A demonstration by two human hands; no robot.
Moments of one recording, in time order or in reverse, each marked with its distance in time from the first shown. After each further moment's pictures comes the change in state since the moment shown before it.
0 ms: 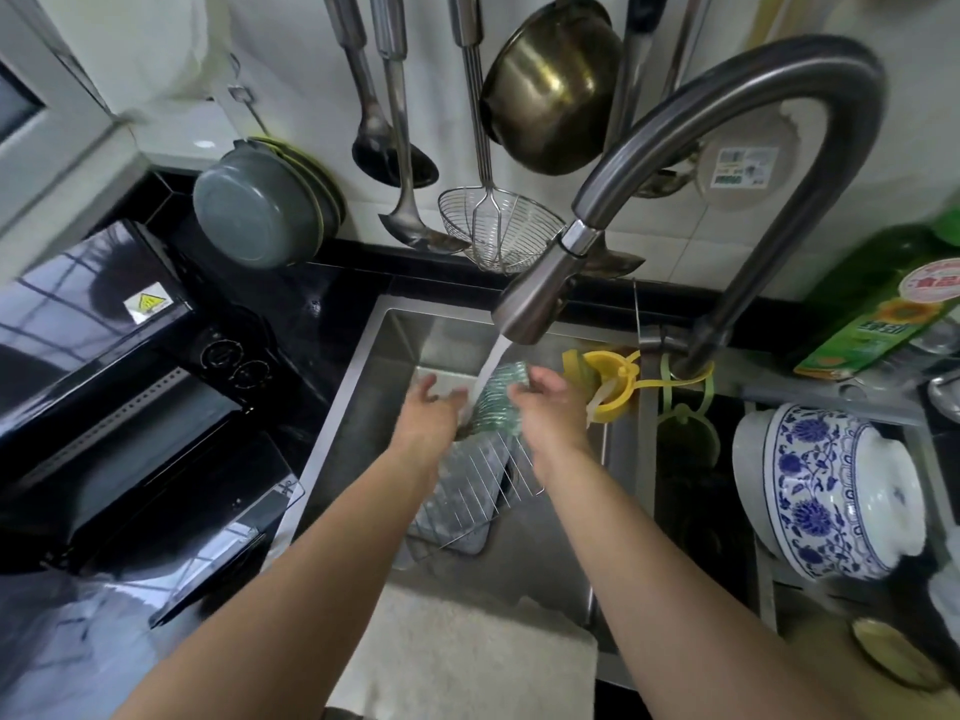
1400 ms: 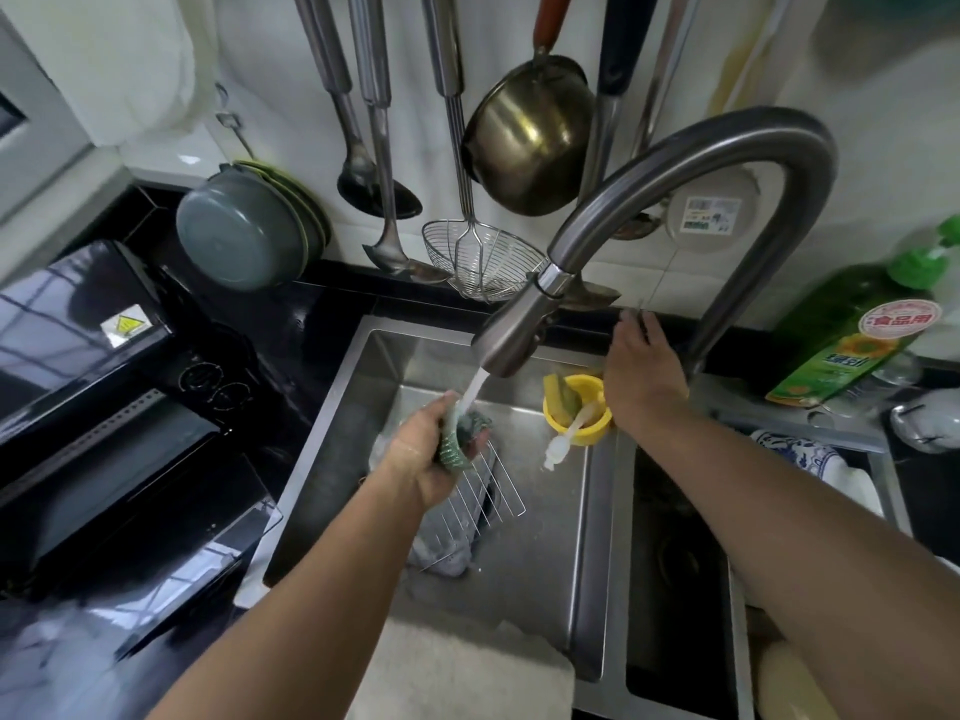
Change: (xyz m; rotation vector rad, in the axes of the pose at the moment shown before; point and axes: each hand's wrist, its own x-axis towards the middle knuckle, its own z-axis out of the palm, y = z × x) left_hand 0.006 0.012 0.022 -0.618 -0.157 -0.298; right_hand 0.067 -0.088 -0.102 -2.445 -0.001 -0.515
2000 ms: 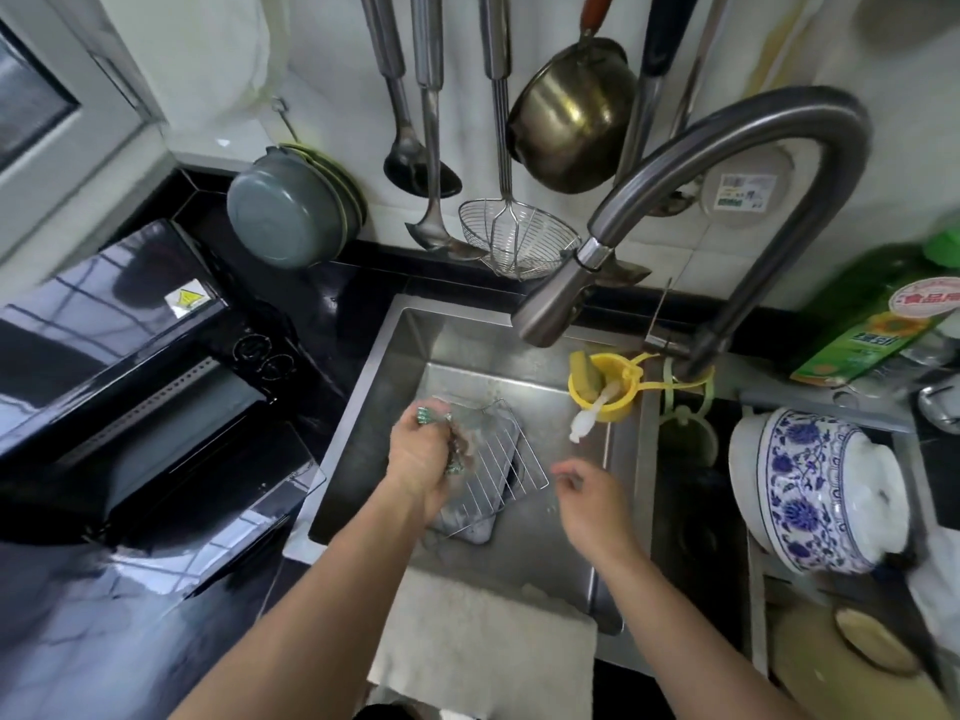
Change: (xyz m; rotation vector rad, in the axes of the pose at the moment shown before) left_hand -0.052 -0.011 -0.040 0.139 0.138 0.261; right_hand -0.126 -0.141 0.011 1.804 0.003 0.312
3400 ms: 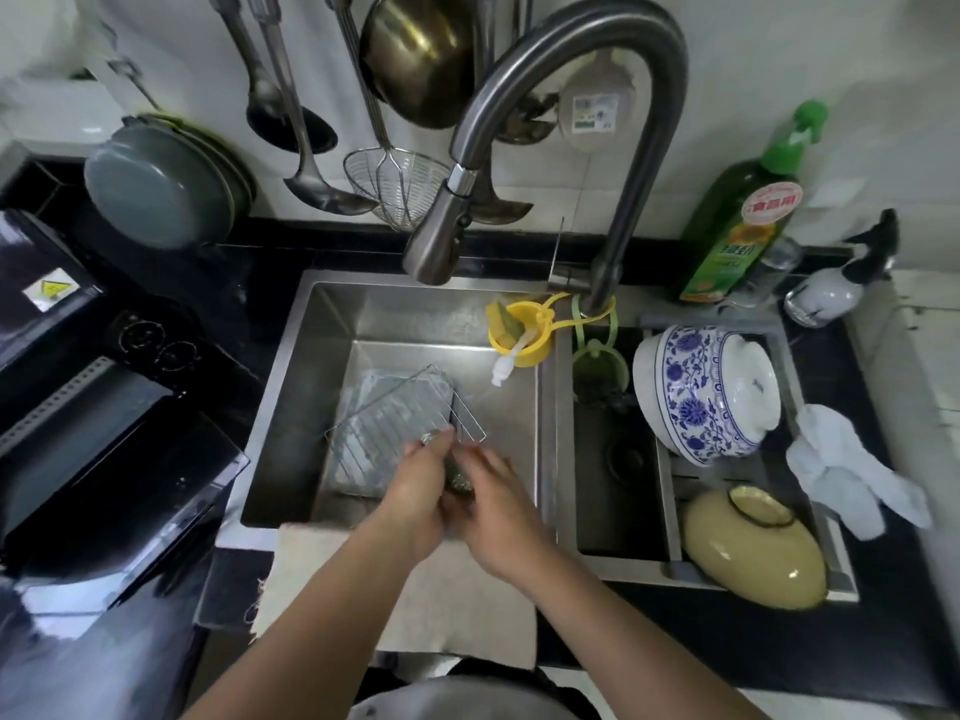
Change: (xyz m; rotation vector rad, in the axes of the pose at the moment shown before) left_hand -0.062 -0.085 0.019 0.122 -0.109 -0.257; right_hand -0.078 0.023 0.016 -0.157 -0.120 -0.352
